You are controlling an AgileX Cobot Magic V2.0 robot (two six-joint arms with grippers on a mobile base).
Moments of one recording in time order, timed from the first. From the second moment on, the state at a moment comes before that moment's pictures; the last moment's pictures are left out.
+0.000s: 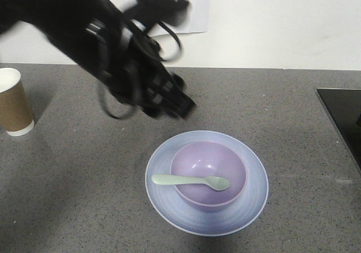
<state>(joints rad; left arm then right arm) -0.72 1.59 -1.79 -0.02 1.25 -0.01 0.34 0.28 -0.81 -0.16 0.99 -0.10</state>
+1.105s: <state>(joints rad) -0.53 1.15 -1.79 1.00 1.22 -0.46 0.34 0.28 -0.81 -0.10 0.98 -0.10</state>
